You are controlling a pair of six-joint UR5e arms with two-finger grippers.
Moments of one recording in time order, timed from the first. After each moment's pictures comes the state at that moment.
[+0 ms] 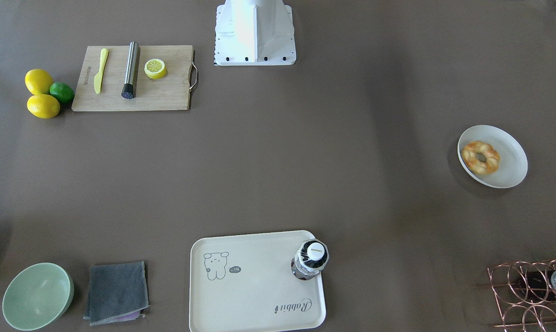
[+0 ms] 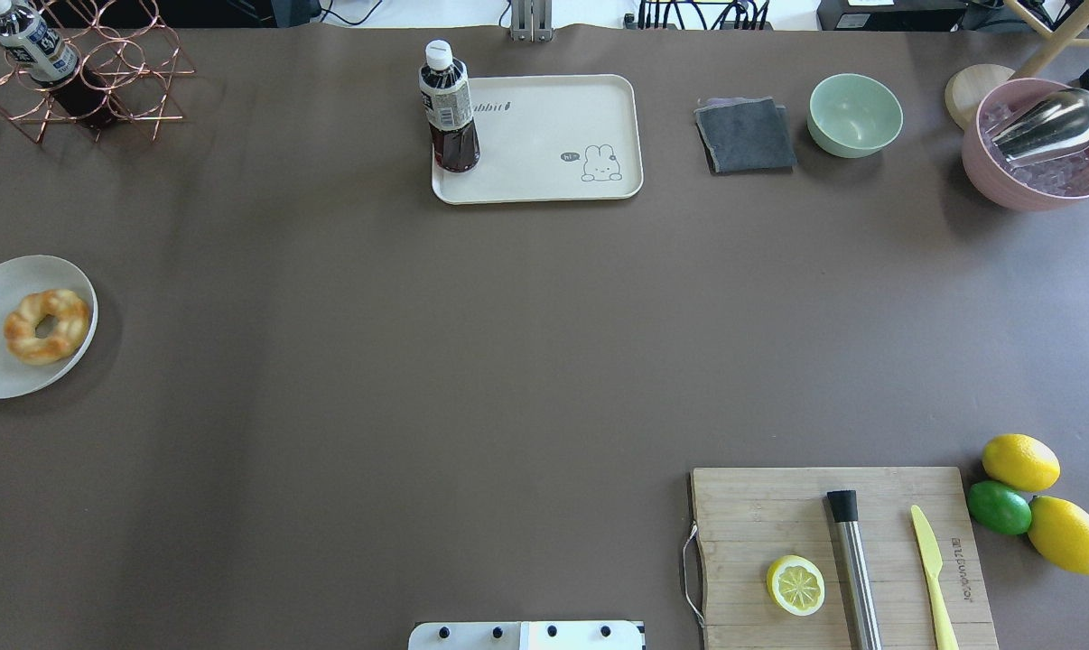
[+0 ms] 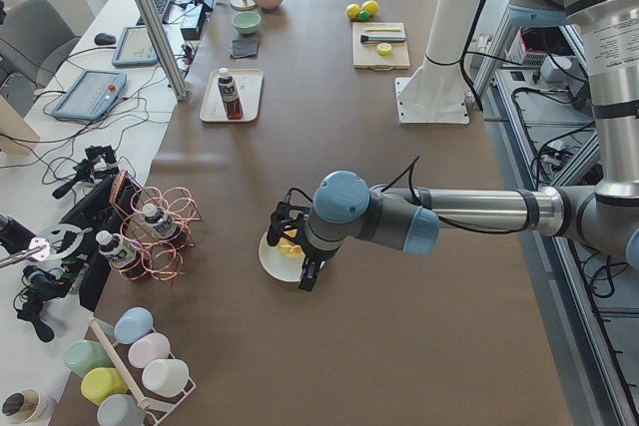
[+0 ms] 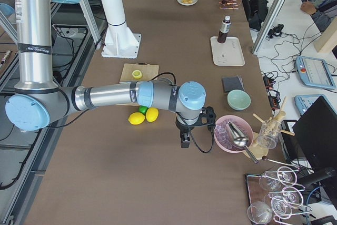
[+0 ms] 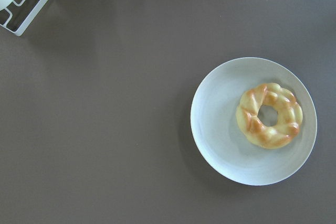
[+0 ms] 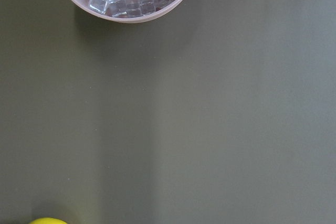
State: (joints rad) left arm -1.62 -1.29 -1.86 -1.84 -2.42 0.03; right arm 1.64 -1.61 1.78 -1.84 2.39 -0.19
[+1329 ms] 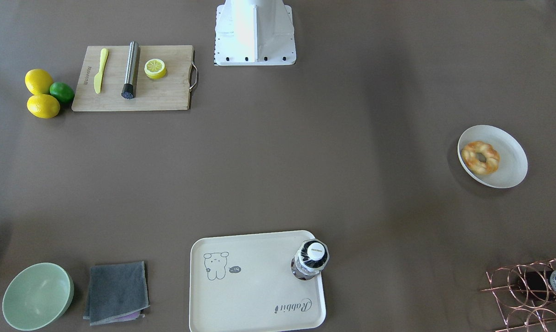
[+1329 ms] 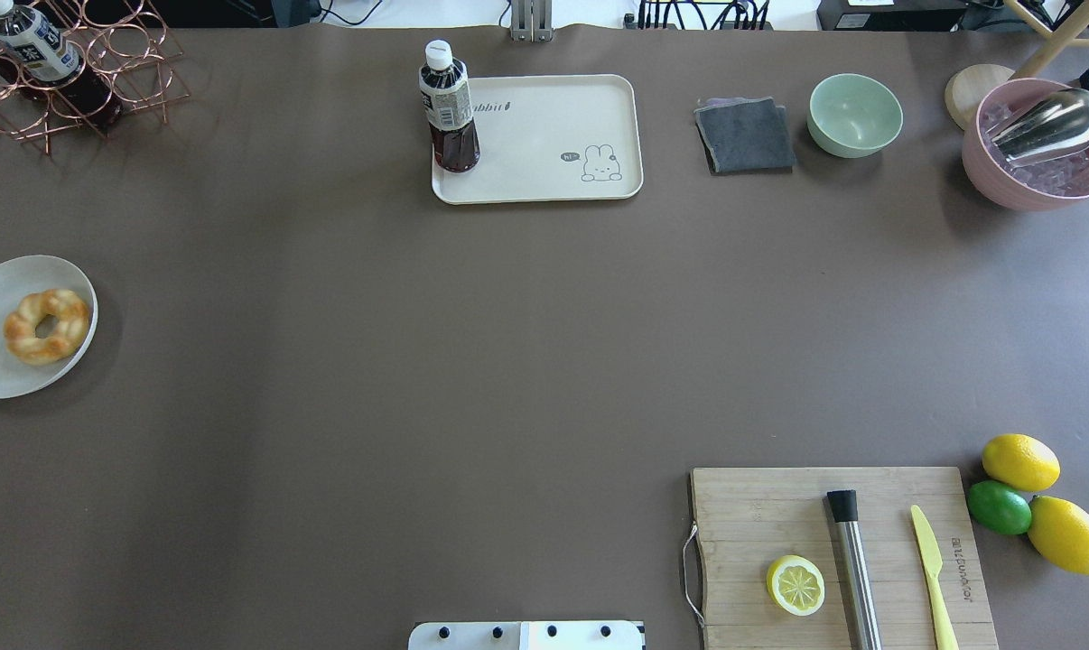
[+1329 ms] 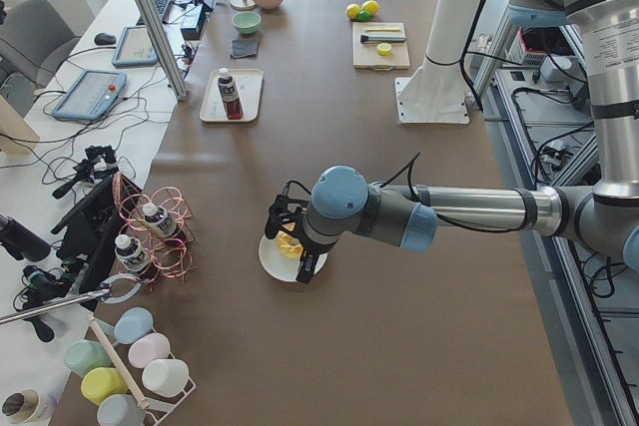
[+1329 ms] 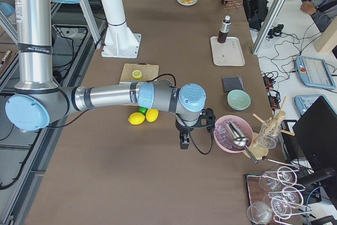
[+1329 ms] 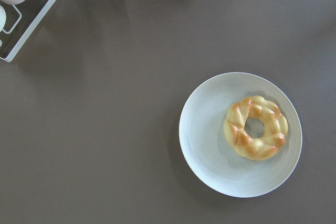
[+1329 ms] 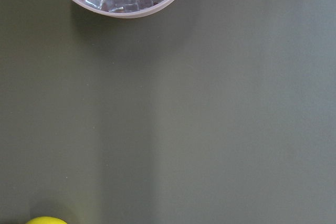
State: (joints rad) left arm -1.62 -1.30 -1.87 -1.84 -2.46 0.01; right arm 1.64 -1.61 1.77 -1.84 2.39 -0.19
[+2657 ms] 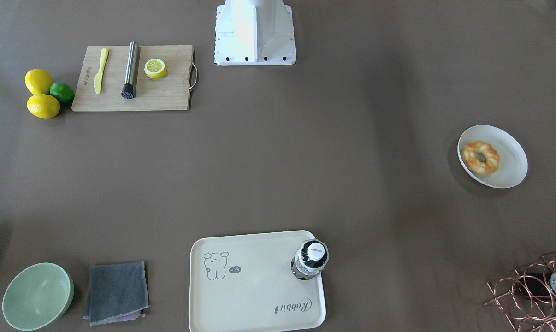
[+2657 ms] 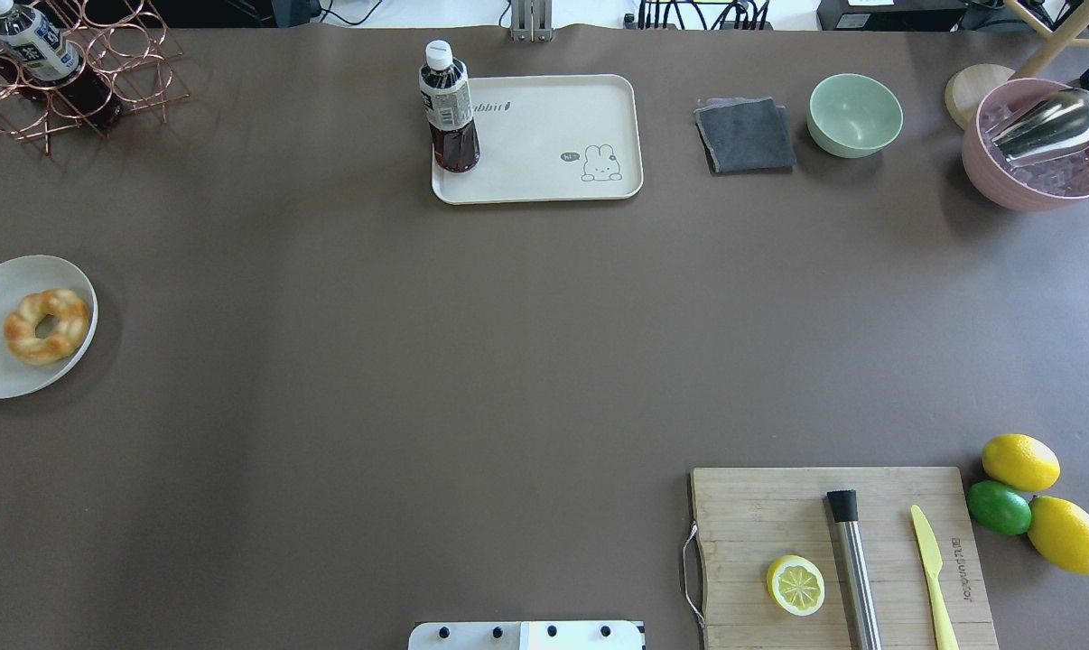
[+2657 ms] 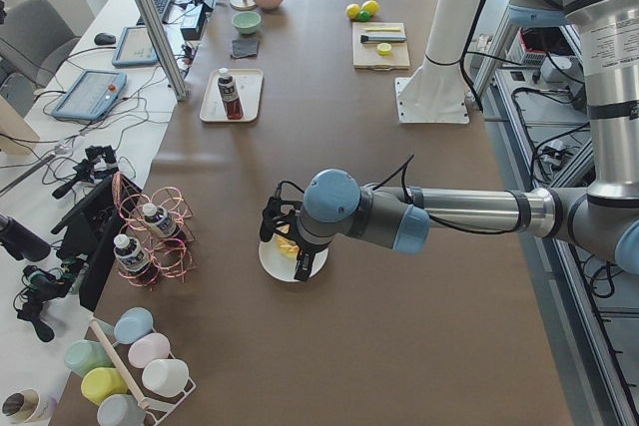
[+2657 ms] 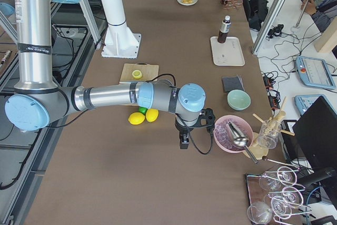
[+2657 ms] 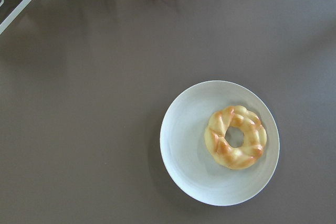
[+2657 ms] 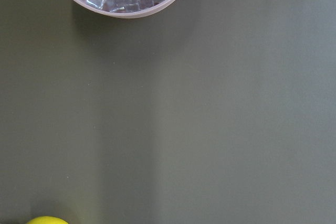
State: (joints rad) left arm -1.62 -1.33 -1.84 -1.84 -2.50 -0.05; right arm 1.64 -1.61 1.77 -1.84 2.39 -0.19
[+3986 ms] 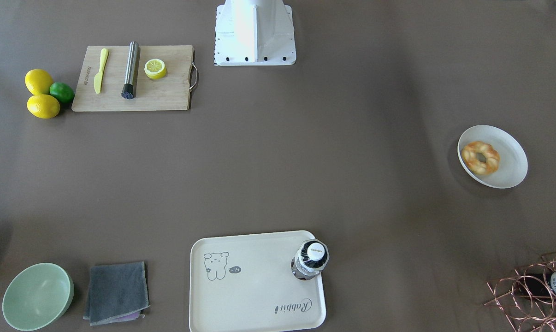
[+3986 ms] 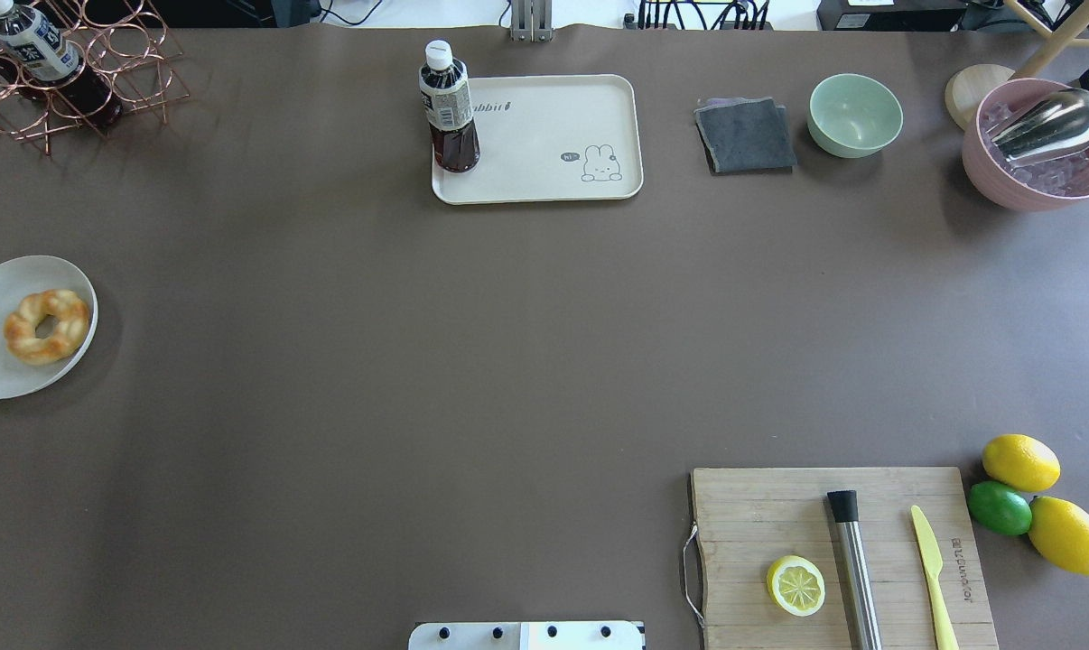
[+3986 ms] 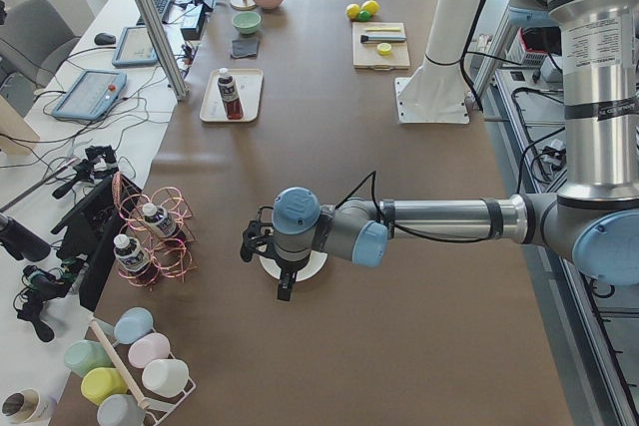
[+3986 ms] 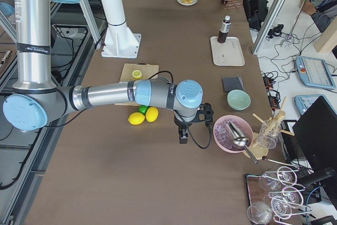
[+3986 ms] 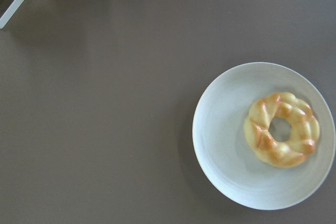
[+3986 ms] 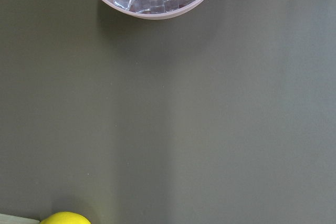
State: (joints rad) left arm -1.49 -1.43 -1.65 -1.90 -2.36 -0.10; right arm 1.63 -1.63 1.81 -1.84 2.44 -0.19
